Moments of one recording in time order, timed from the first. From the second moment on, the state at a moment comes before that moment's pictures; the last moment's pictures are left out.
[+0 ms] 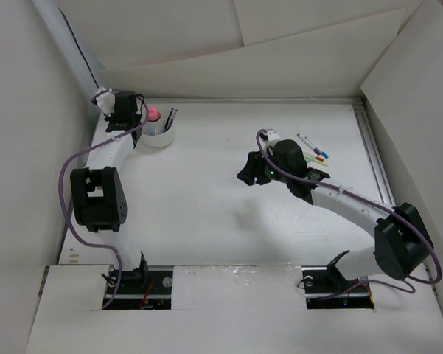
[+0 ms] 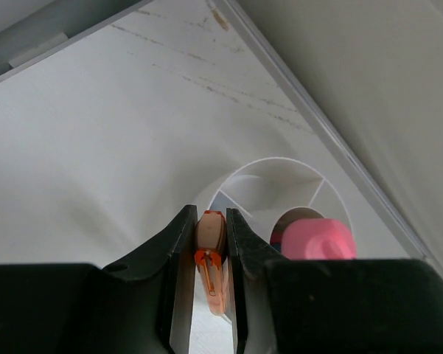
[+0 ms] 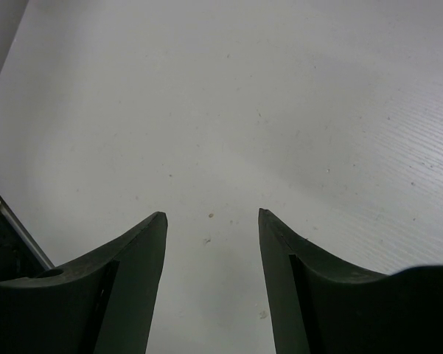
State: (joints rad) left arm 0.01 1.77 1.39 -0.12 -0.49 -0.73; right arm 0.60 1.39 0.90 0.01 -0.23 0.42
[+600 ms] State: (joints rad) left arm -0.02 1.88 1.46 -0.11 -0.54 -0.72; right arm 0.60 1.39 0.88 0.03 -0.22 0.42
